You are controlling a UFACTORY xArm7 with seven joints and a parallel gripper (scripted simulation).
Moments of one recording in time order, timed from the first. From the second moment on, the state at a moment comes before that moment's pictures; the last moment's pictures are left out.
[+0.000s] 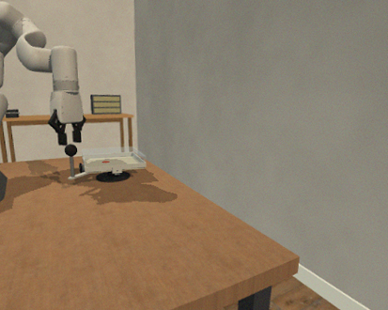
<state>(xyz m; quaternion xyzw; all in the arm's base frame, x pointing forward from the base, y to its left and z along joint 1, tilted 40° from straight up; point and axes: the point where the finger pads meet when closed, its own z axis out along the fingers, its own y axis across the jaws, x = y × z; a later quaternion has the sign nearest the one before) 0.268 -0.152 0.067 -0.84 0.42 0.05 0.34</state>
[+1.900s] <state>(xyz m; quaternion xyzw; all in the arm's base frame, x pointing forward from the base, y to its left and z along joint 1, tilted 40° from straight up) 0.269 -0.148 0.062 -0.84 0.42 0.05 0.34</state>
